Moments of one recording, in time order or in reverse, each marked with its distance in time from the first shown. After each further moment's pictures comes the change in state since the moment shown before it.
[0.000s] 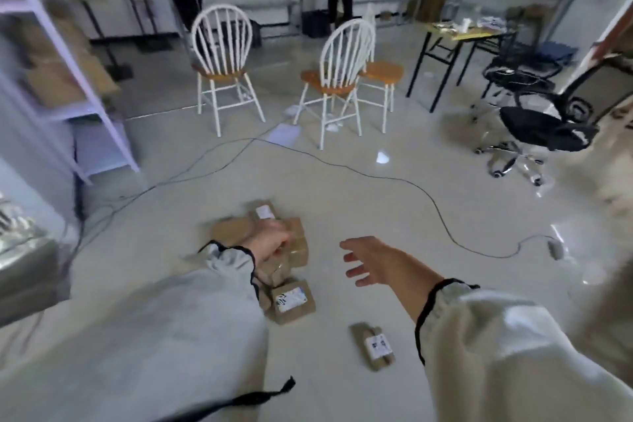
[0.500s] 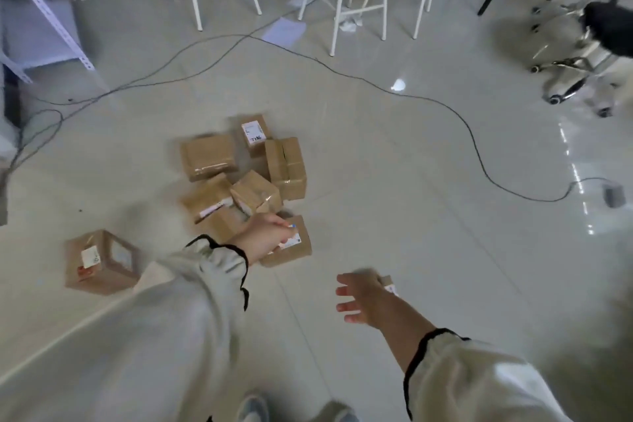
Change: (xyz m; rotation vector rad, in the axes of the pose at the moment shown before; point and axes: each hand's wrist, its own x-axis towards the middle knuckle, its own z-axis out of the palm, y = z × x) left_hand 0.205 -0.197 0.144 0.006 -0.076 -0.156; right_hand 0.284 0.207 0.053 0.158 -0.050 0.347
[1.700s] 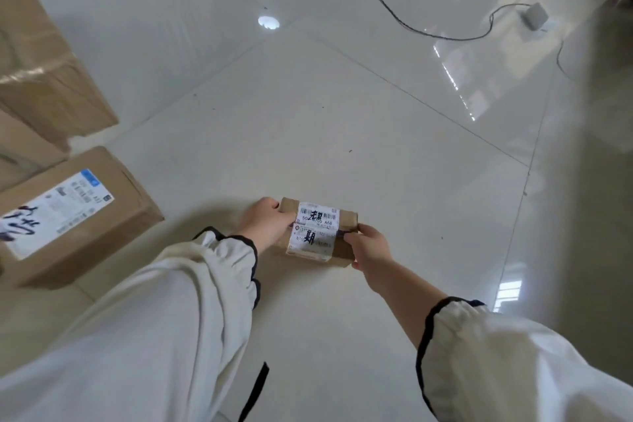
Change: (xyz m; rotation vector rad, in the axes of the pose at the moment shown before) left_hand 0.328 -0.228 0.407 0.341 -0.247 0.156; right_hand 0.444 0.208 -0.147 0.328 0.512 -0.253
